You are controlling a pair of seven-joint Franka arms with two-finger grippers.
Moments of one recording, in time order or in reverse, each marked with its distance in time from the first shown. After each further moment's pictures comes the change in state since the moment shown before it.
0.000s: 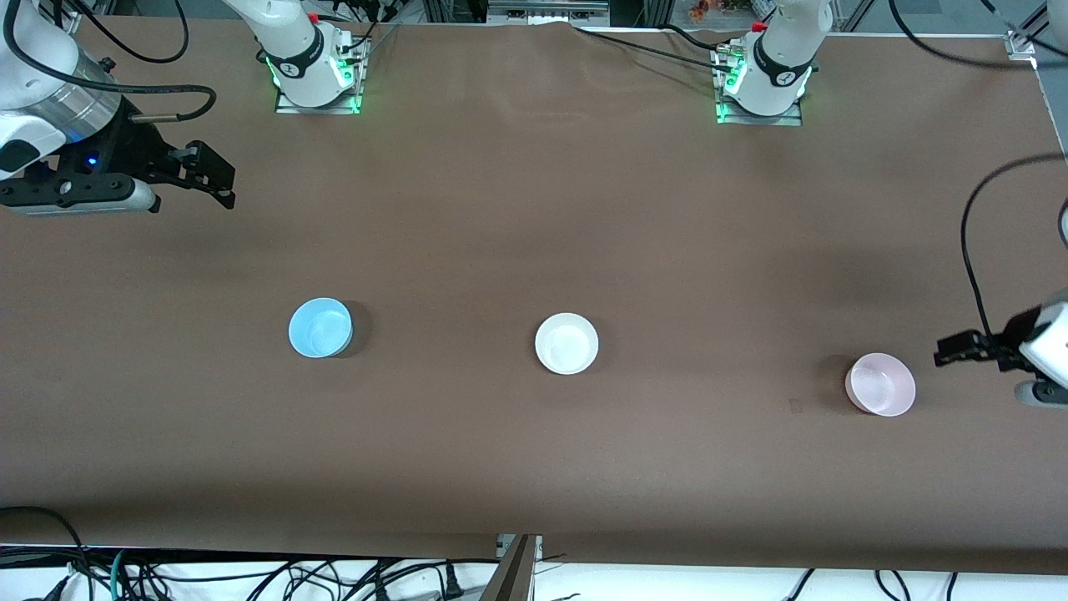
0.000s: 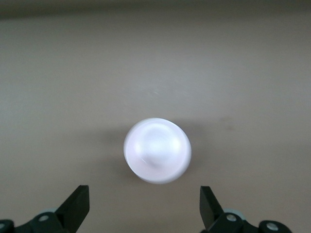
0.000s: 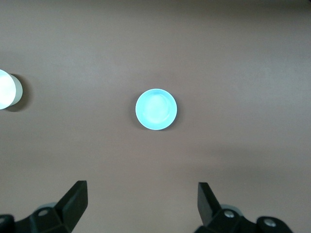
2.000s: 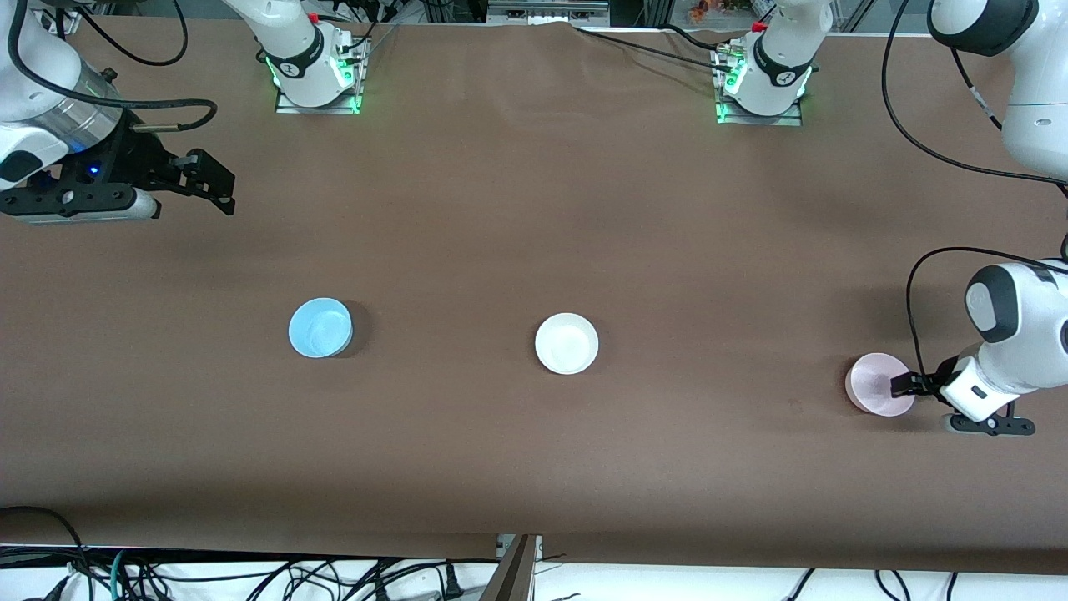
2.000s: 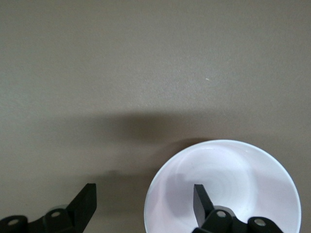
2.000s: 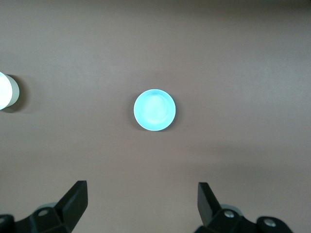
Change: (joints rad) left arm 0.001 0.251 0.041 -0.035 0.140 0.259 -0.056; right arm -0.001 0.012 -0.002 0.000 -0.004 0.007 0.000
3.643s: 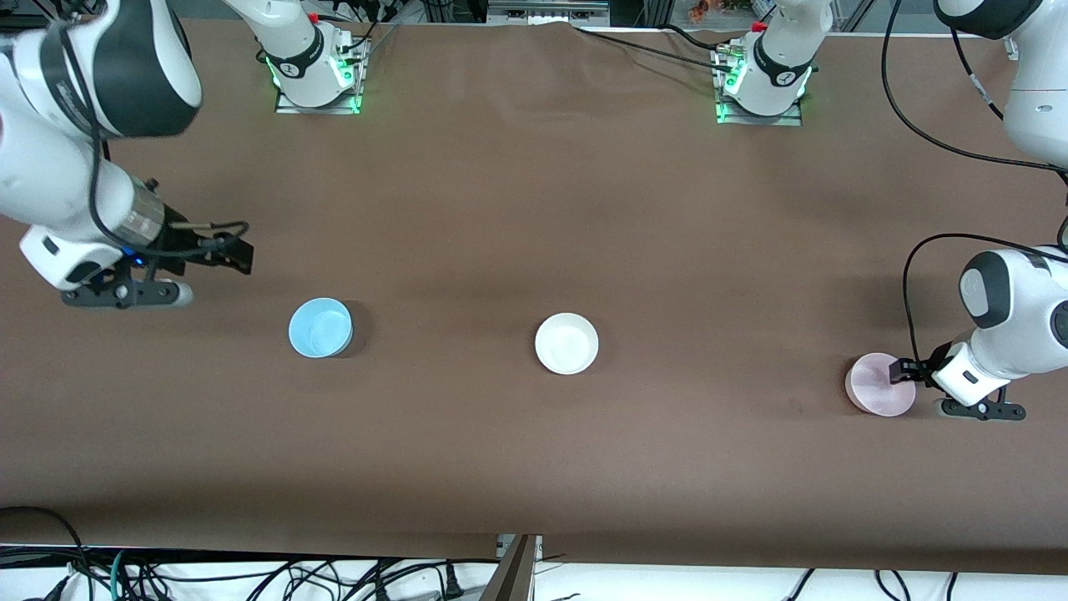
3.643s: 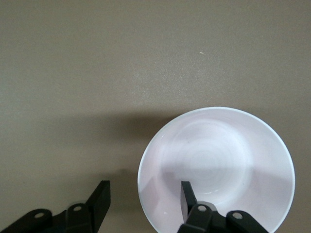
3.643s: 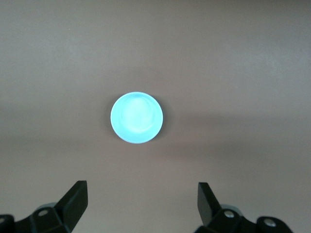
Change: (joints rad) left arm 0.011 -0.070 0.005 -0.110 0.001 0.035 0.001; right arm -0.010 0.207 -0.015 -0.005 -0.062 0.117 -0.001
